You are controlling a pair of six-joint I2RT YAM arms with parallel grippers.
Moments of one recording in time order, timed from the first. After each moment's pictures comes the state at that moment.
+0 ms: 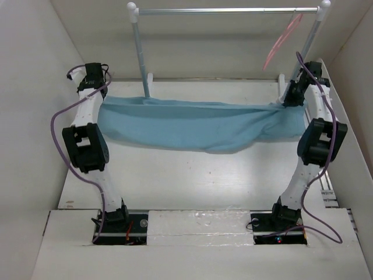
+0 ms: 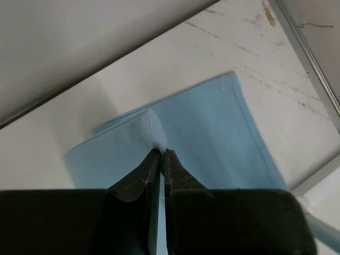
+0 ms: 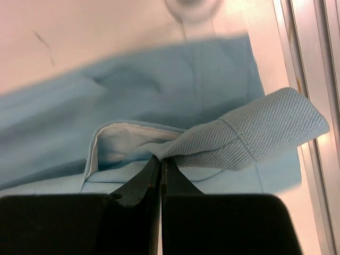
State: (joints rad) left arm 0.16 1.91 1.72 -0.63 -0.51 -0.71; right arm -0.25 1.99 1.83 -0.83 -0.05 0.17
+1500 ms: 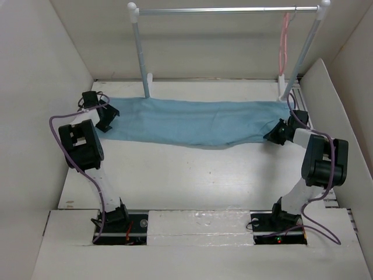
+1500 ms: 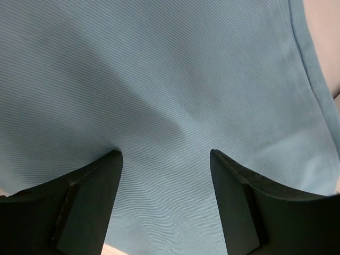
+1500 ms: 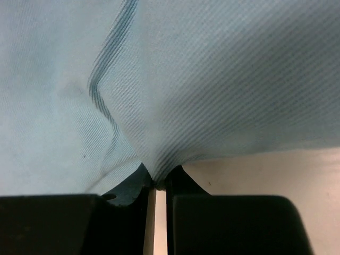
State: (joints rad) left arm 0.26 2.01 1.40 -0.34 0.07 -0.73; right arm -0.25 1.73 0.93 -0.12 -0.30 0.46
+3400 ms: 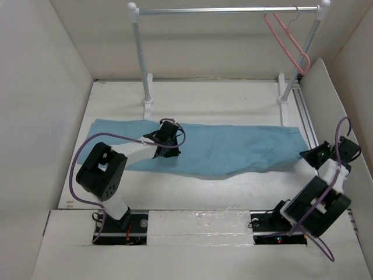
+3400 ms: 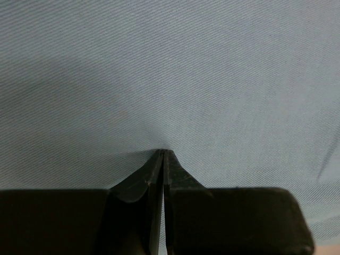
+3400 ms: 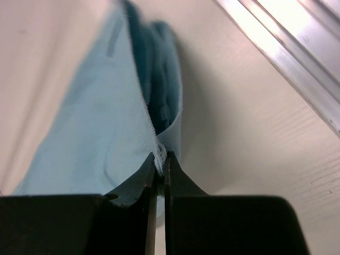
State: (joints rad) left arm -0.59 1.64 0.88 -0.23 -0.07 -0.67; right arm -0.81 1.25 0.65 -0.28 -0.48 0.38
